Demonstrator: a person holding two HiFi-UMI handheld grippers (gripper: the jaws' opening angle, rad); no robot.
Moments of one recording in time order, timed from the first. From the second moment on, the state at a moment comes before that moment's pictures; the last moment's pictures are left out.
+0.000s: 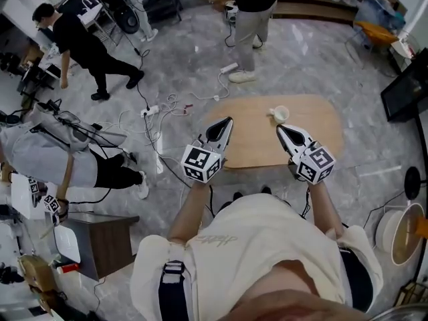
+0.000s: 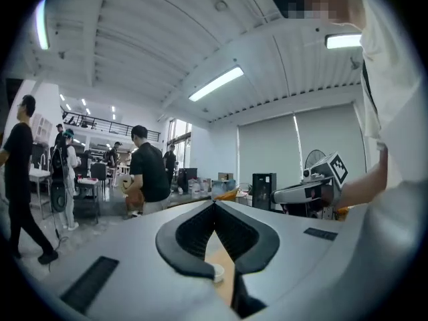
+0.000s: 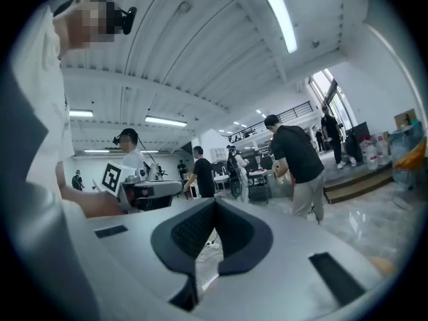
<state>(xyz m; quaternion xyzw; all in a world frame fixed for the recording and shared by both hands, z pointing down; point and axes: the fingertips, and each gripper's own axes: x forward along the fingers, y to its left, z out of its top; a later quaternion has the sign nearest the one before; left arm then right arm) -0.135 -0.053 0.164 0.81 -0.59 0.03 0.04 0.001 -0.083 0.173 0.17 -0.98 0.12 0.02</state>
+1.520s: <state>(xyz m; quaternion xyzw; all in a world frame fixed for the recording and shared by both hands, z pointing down) -0.096 -0.007 0.153 0.80 -0.60 0.03 0.04 0.051 -0.043 0.138 0.20 -0.98 0.07 0.01</state>
